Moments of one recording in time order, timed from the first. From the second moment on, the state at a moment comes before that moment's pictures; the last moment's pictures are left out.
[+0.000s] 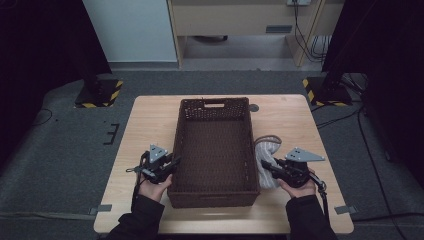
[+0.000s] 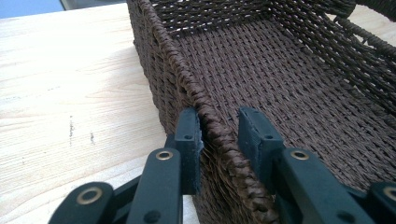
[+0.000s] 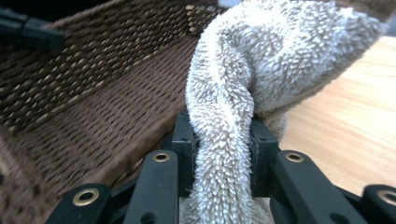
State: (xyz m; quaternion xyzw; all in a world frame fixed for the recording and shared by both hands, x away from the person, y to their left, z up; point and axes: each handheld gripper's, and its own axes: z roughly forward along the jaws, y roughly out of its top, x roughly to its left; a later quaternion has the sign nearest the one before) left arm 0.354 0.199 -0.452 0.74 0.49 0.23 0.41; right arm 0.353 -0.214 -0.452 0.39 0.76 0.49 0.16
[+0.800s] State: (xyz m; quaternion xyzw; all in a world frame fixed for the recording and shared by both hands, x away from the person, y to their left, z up) left arm 0.362 0.199 -0.453 0.73 0.49 0.23 0.41; right arm 0.376 -0.208 -0.486 0.43 0.78 0.43 0.14
